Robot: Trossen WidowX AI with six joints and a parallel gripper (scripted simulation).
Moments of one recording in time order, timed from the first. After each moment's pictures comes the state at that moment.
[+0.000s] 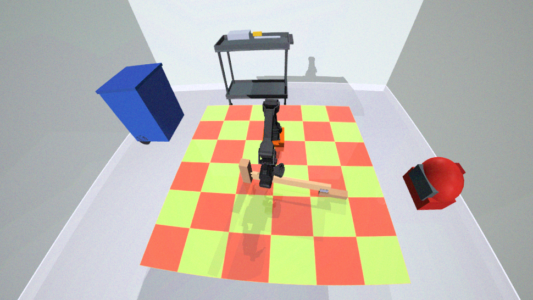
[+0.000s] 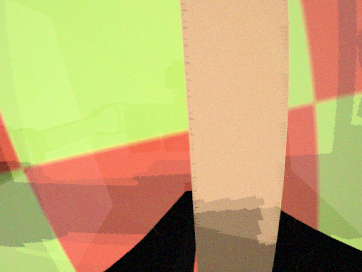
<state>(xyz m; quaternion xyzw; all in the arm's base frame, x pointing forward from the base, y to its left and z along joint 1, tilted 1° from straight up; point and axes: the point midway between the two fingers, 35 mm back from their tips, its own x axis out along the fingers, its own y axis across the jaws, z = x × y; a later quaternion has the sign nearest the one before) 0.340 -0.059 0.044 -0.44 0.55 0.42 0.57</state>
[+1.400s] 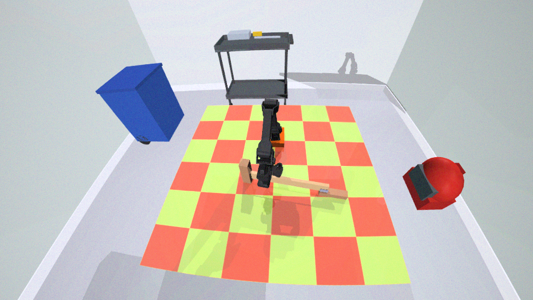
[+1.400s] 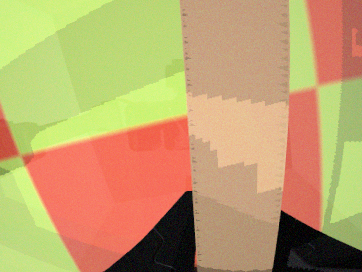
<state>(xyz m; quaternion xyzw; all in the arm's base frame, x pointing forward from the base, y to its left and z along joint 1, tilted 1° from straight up) 0.337 -0.068 0.044 -0.44 0.56 0.42 0.57</state>
